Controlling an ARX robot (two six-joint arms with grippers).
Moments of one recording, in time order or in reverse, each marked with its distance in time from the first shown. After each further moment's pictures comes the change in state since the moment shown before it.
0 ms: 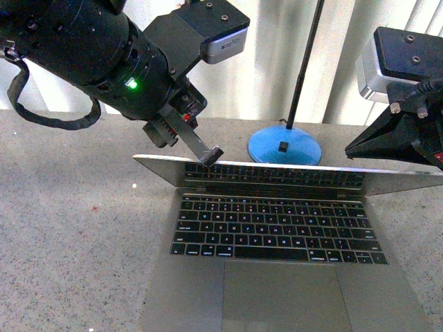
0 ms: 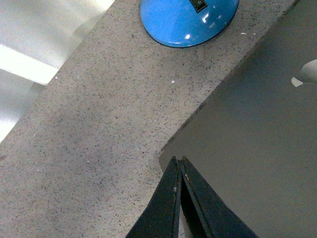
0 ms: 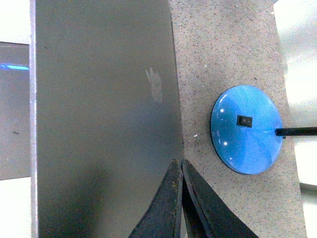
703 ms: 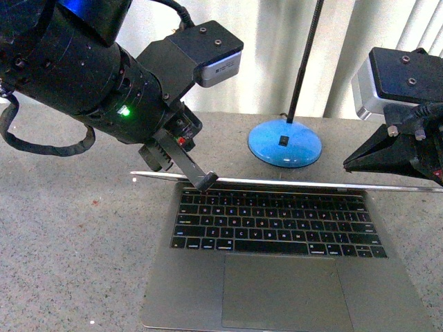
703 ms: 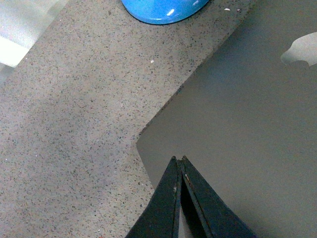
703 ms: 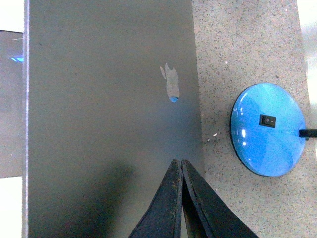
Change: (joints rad) left arm -0.002 0.000 -0.079 0.031 0.028 -0.024; right arm 0.008 0.001 -0.055 0.020 0.008 -0.019
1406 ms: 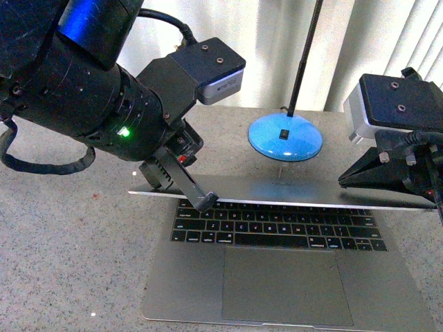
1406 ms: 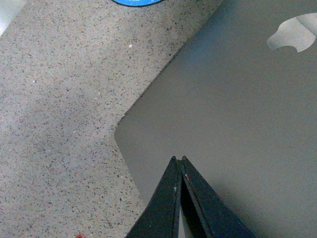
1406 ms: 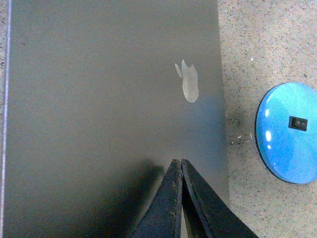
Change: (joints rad) left arm -0.014 0.008 -0.062 0.037 0.011 -0.003; right arm 0.014 0.031 -0.045 0.029 0.003 -0.014
